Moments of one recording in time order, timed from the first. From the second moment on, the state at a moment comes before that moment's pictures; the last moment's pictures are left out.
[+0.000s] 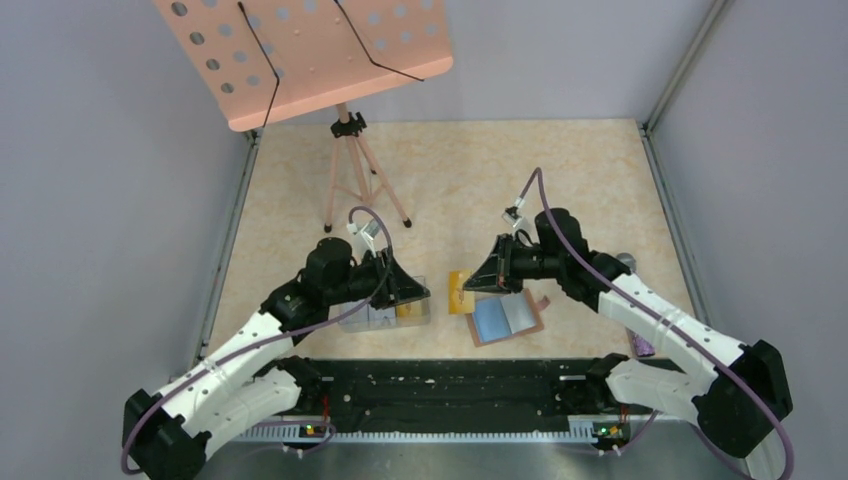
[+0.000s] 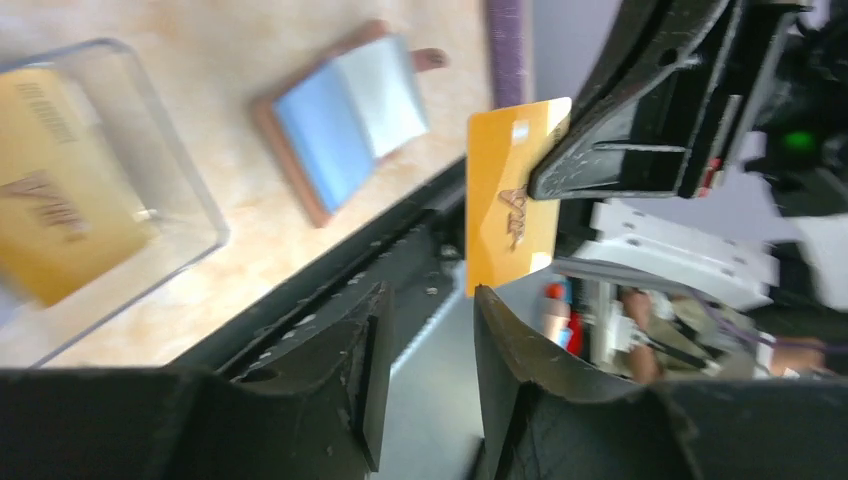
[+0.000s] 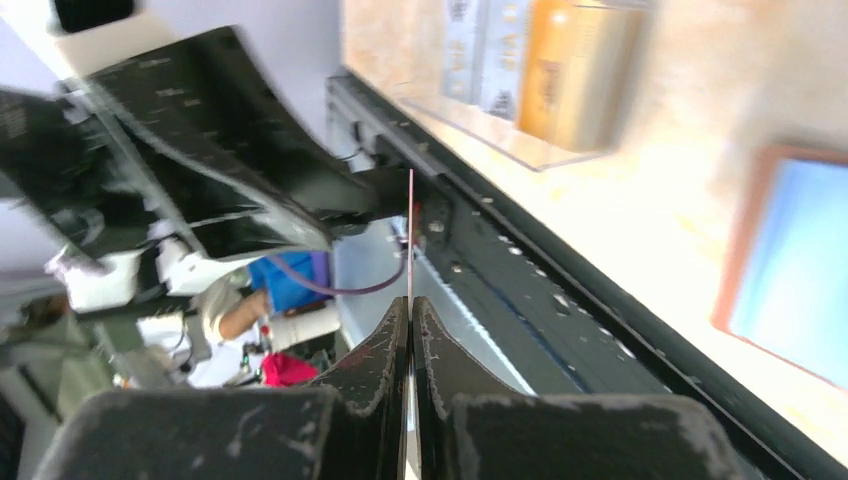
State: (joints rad) left arm -0.63 0.82 0.57 -0.16 0.50 -1.03; right arm 0.61 1.06 0.74 -0.20 -0.66 0.98
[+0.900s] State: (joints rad) left arm -0.81 1.22 0.68 -0.74 0.02 -0.83; right arm 0.44 0.99 0.68 -0.57 -0.52 0.82
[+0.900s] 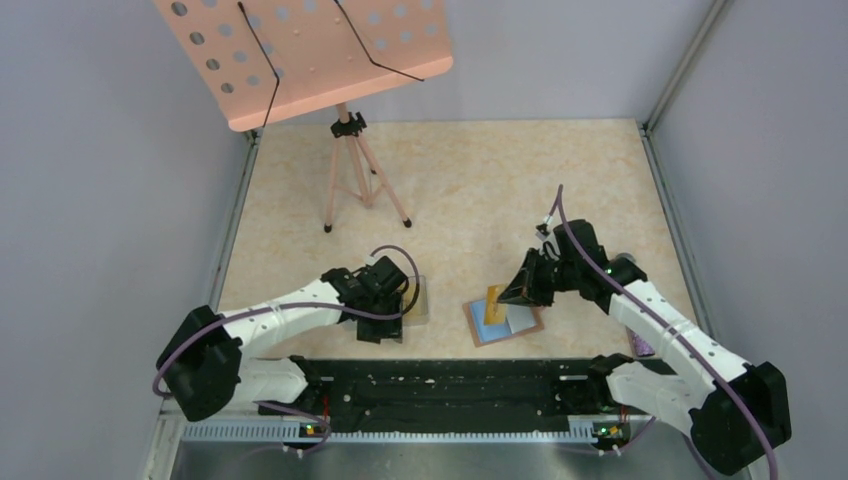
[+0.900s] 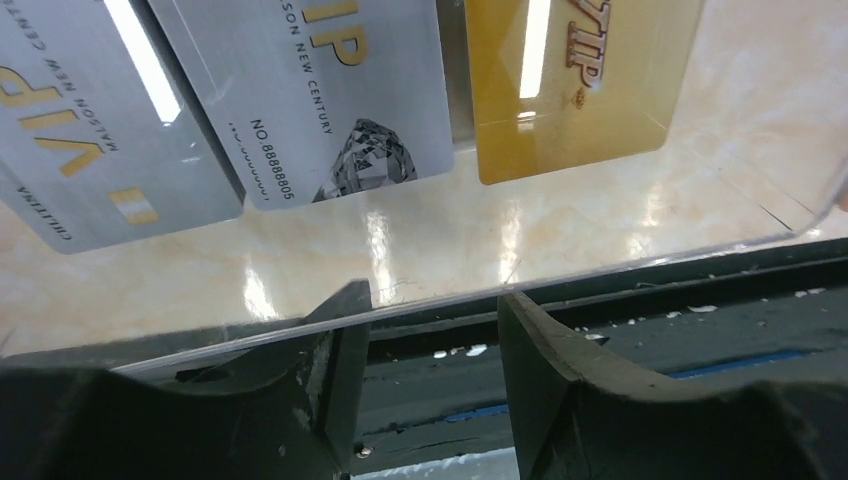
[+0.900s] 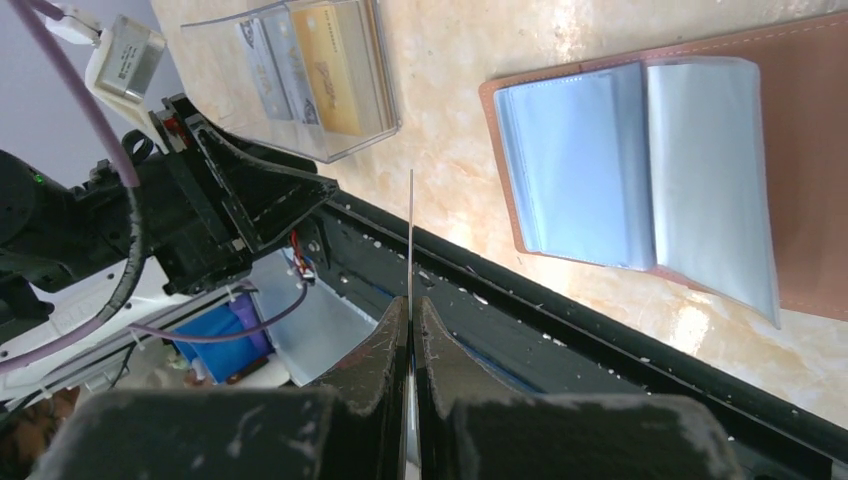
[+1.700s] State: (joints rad) left arm -0.59 1.58 0.97 -0.70 -0.01 -0.65; right arm 0.40 1.08 0.69 -0.63 -0.44 0.71
